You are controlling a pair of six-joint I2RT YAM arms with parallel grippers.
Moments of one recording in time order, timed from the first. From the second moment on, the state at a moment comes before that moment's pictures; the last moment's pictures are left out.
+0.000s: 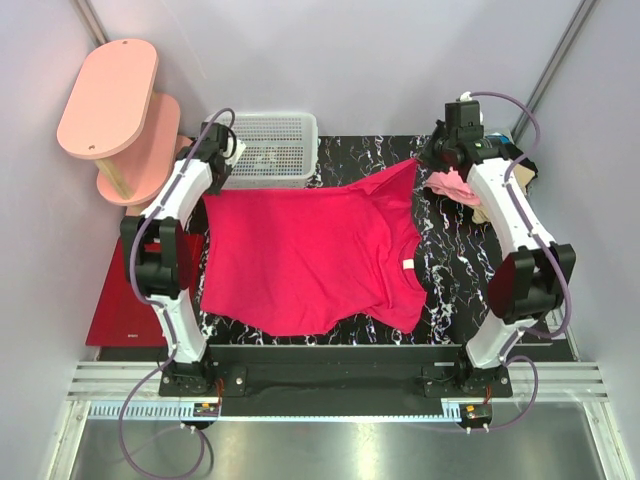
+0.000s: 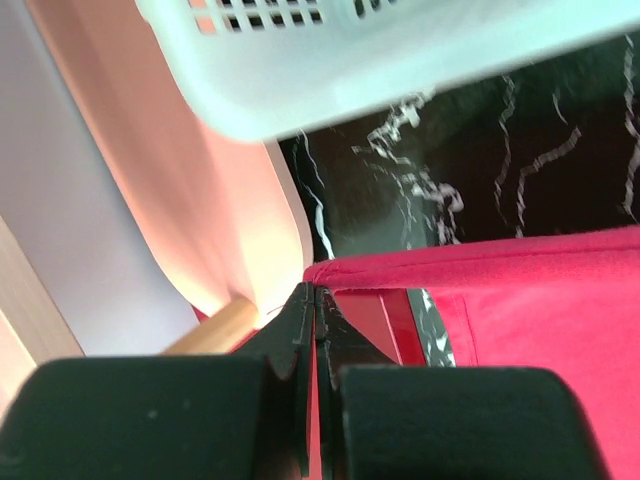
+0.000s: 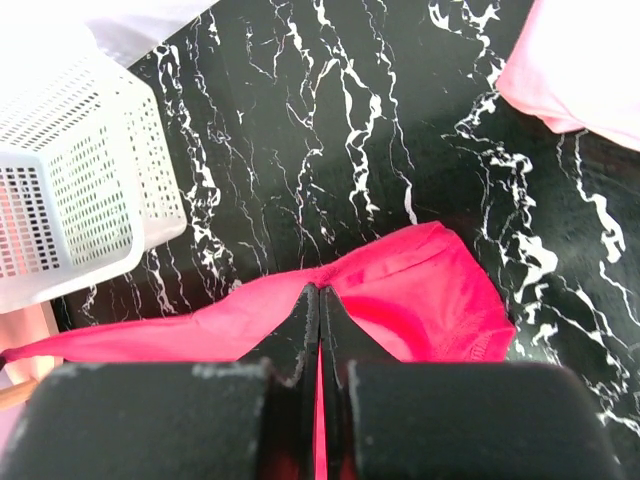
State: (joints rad) left arm -0.09 1.91 1.66 -0.76 -0.33 0.45; right arm 0.16 1.72 1.71 -0.65 0.01 0.63
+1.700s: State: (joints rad) left arm -0.12 1.57 1.04 -0.61 -0.31 0.47; right arm 0.16 1.39 1.05 -0.67 -0.13 0.74
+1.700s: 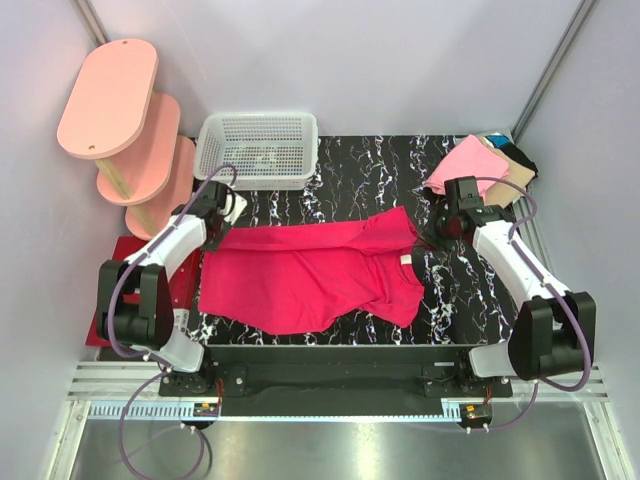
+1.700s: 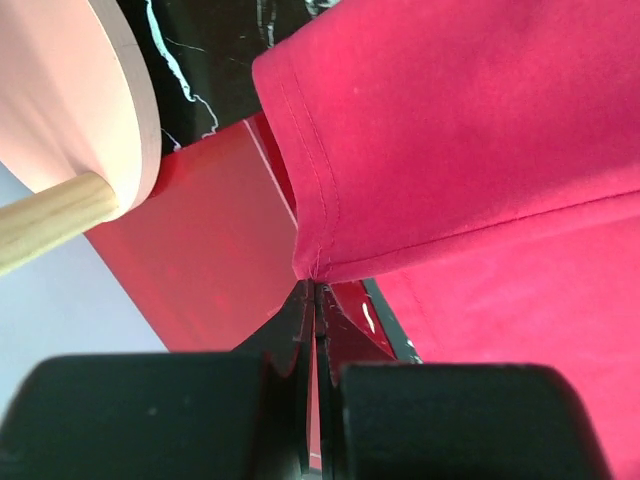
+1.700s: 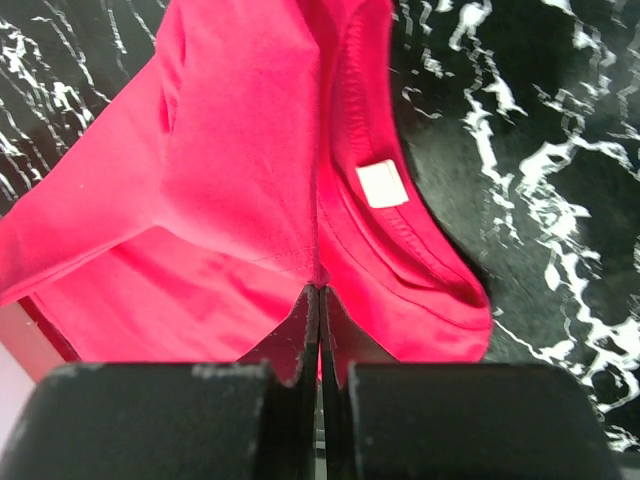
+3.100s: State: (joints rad) left arm -0.21 1.78 1.33 -0.73 -0.19 0.36; right arm 0.20 1.90 1.40 -0.65 -0.14 0.78
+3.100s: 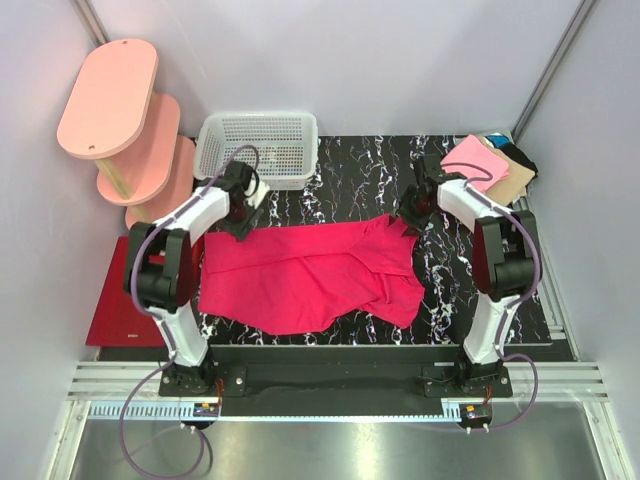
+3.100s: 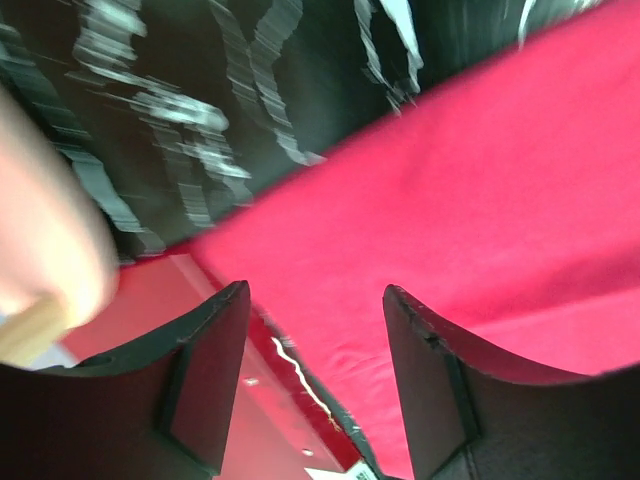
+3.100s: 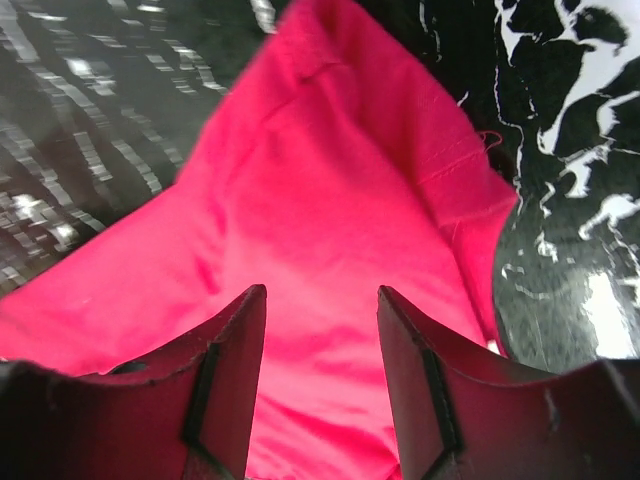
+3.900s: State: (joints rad) left arm -0.18 2.12 1.57 -0.76 -0.31 0.44; right arm 0.15 2.24 1.74 -0.67 -0.13 0.83
